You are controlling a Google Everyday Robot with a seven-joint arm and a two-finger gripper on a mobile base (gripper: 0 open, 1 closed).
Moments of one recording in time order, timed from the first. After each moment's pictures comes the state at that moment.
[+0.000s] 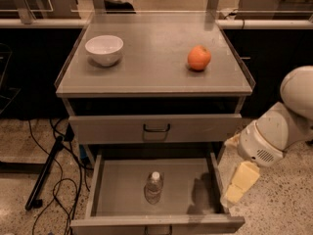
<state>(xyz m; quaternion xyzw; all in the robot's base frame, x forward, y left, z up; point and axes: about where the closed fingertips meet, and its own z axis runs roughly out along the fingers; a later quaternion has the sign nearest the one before) 0.396 -0.179 0.745 -0.55 0.81 0.20 0.10</state>
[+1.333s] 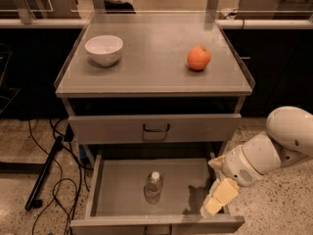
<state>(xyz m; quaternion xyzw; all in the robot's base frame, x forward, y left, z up) 0.388 -0.143 0.671 -0.49 0.80 0.30 0.13</state>
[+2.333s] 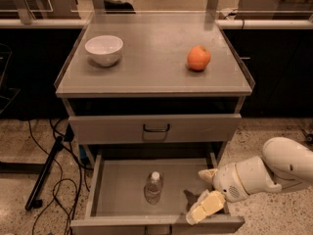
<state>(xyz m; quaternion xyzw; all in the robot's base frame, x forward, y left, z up) 0.387 -0.112 0.625 -0.43 0.80 0.37 0.20</state>
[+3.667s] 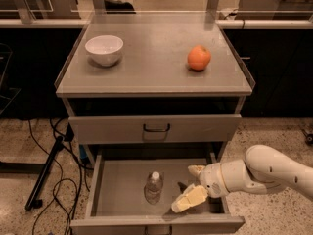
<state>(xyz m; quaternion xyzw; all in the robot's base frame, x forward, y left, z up) 0.431 -0.083 0.580 -0.40 0.79 0.39 0.25</state>
